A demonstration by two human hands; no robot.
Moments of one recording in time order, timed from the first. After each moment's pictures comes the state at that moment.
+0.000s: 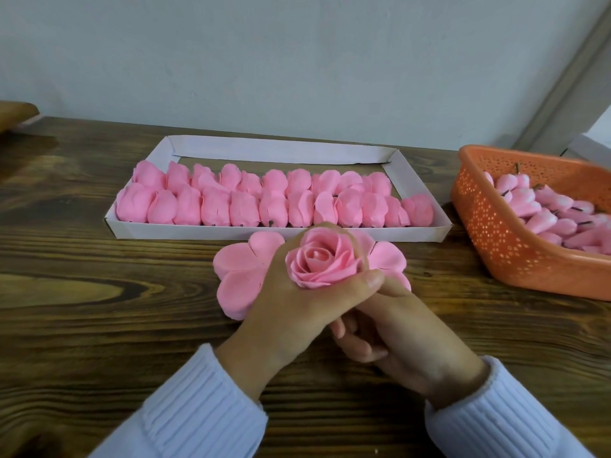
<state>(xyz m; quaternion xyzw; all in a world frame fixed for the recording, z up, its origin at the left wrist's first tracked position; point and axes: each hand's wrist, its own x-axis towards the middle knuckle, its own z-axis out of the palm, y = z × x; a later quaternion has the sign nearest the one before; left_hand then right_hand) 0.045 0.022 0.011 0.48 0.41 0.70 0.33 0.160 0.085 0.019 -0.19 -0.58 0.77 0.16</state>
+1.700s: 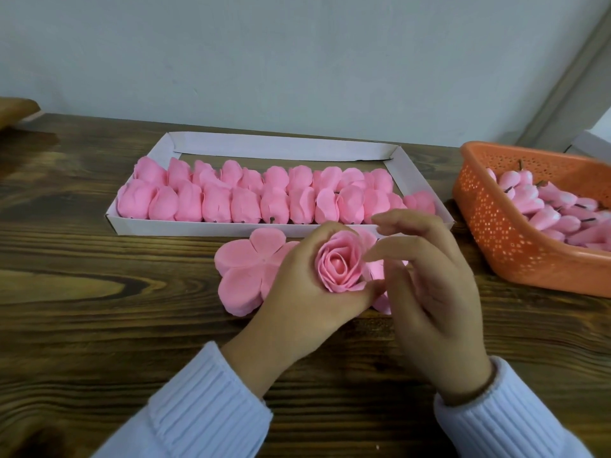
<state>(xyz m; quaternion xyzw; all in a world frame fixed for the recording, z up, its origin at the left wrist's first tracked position) 0.050 0.026 0.014 0.50 0.51 0.64 0.28 0.170 0.099 0.017 -0.11 -0.84 0.21 0.49</state>
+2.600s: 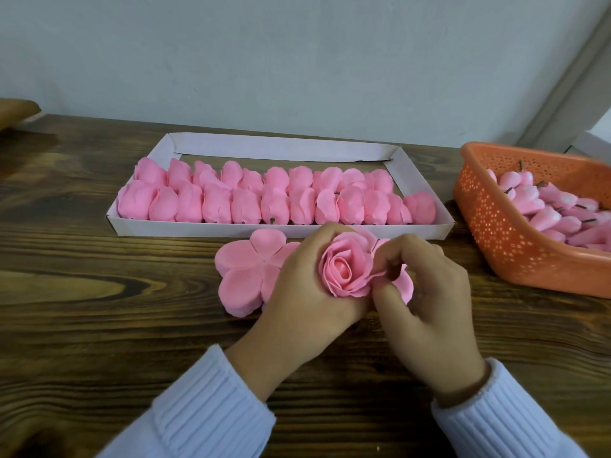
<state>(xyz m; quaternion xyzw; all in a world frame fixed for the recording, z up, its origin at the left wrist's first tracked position) 0.052 0.028 0.008 0.50 0.51 0.64 0.28 0.170 0.095 0.016 -0.19 -0.84 0.21 0.47</state>
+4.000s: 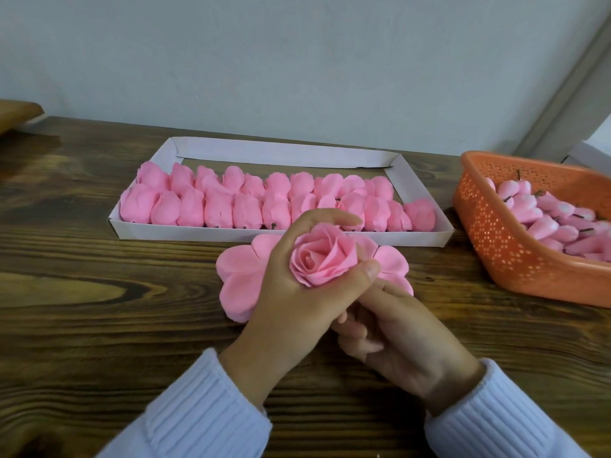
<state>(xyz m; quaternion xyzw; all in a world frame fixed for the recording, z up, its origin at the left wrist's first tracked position) 0.049 0.021 0.016 0.44 0.43 0.73 0.29 0.155 0.088 0.015 -0.21 -0.46 0.84 0.17</state>
